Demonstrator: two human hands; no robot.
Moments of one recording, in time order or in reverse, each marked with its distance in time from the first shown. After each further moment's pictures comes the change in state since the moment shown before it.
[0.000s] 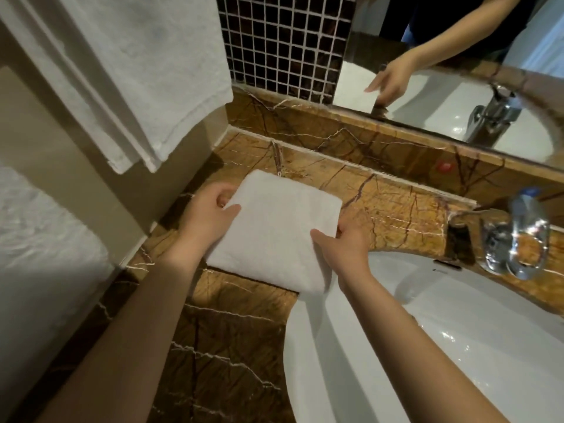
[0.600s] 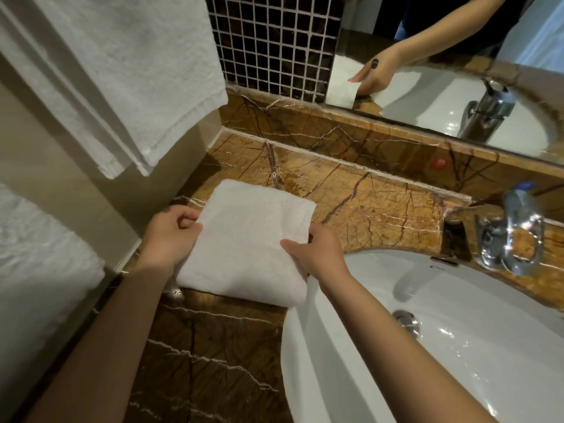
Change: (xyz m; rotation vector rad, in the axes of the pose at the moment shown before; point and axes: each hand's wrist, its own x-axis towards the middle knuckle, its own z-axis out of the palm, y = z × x) left_hand -0.013 -0.040 -0.023 -0.073 0.100 -0.159; right_hand -0.008 -0.009 0.019 -0.158 -0.239 0.018
